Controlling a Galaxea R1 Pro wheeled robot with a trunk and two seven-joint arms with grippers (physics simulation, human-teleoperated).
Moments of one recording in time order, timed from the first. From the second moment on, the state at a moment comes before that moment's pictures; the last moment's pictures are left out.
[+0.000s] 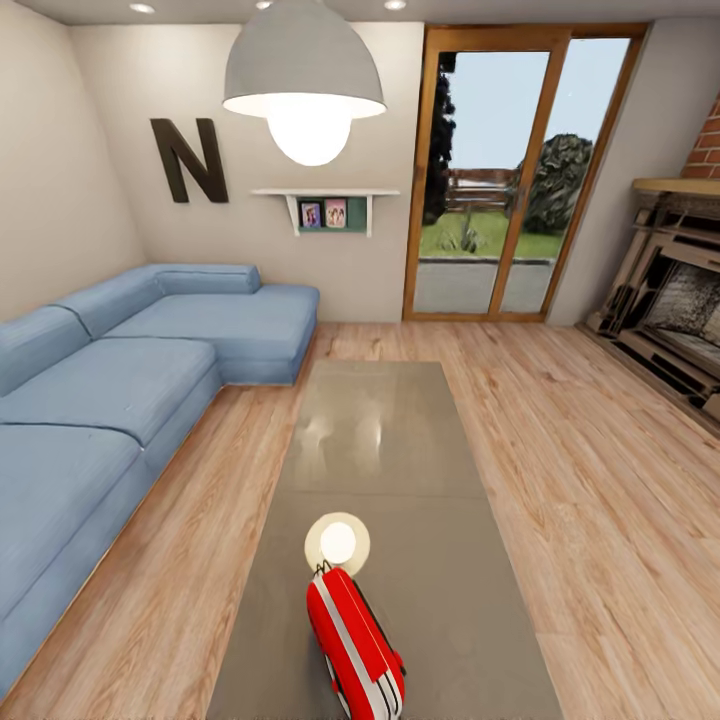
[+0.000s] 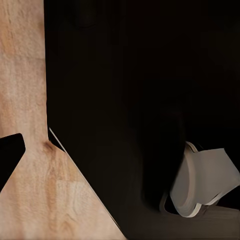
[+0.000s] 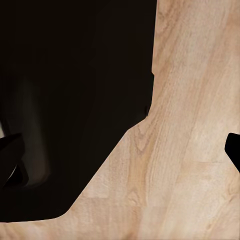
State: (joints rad) left arm 0.00 -0.05 0.01 -0.11 0.11 -0.01 0.00; right arm 0.00 -0.02 0.01 0.00 0.00 -0.05 0.00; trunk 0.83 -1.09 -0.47
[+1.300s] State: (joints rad) left arm 0.11 0.00 0.05 -0.11 0.12 -0.06 0.03; right arm 0.11 -0.02 0.03 -0.04 0.01 -0.07 -0.01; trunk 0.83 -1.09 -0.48
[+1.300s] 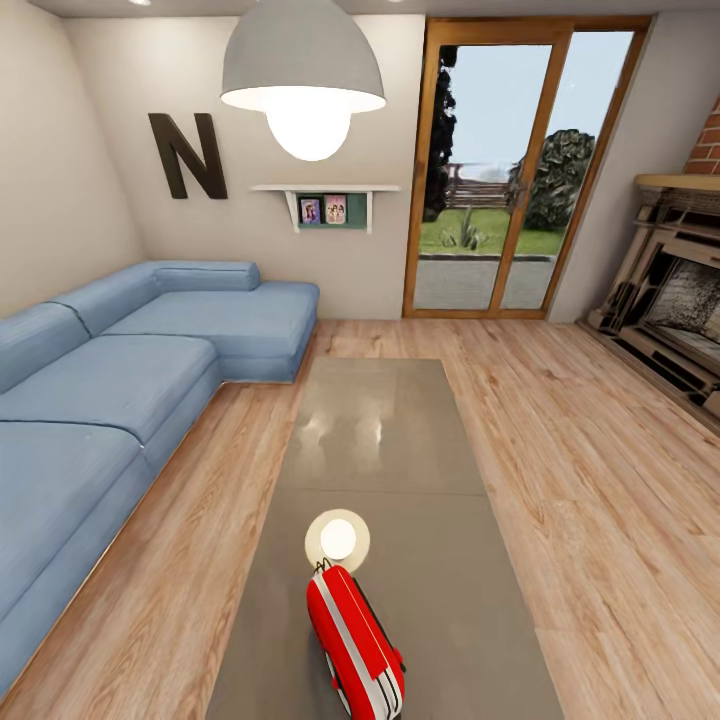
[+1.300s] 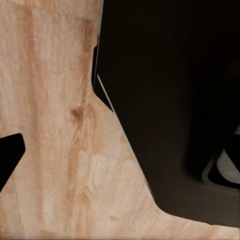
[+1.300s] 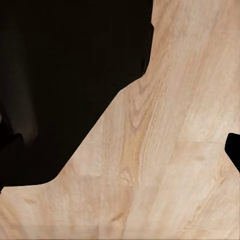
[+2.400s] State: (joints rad) left arm 0.11 -0.01 0.04 -0.13 0.11 -0.07 0.03; right arm 0.11 -0.02 0.02 -0.09 0.01 -0.07 -0.01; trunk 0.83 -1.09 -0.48
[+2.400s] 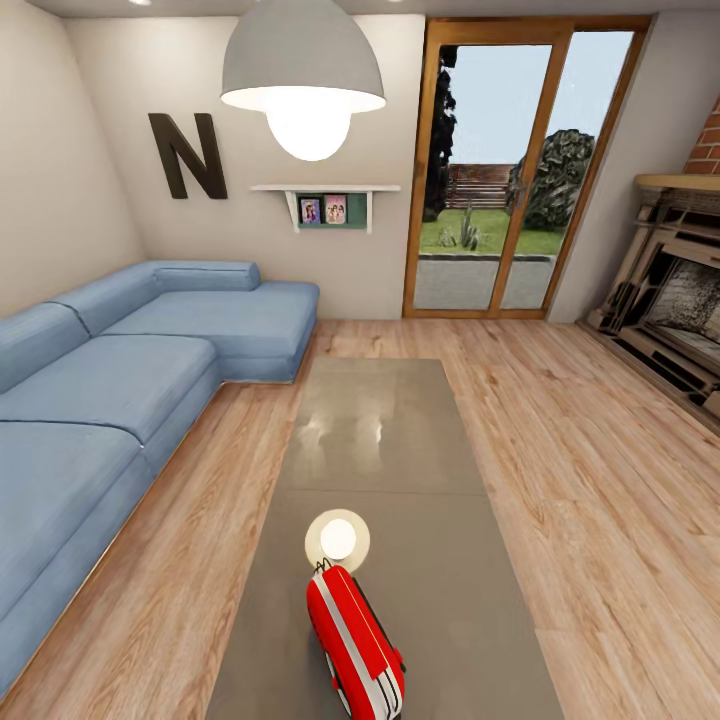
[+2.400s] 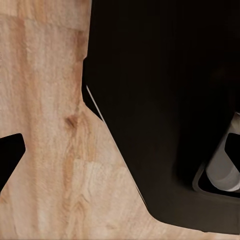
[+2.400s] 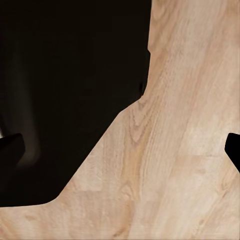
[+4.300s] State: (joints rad) left arm -0.15 0.08 0.04 -1.19 0.15 0.47 -0.25; right arm -0.24 -0.06 0.03 -1.28 0.02 0.65 0.10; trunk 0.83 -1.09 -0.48
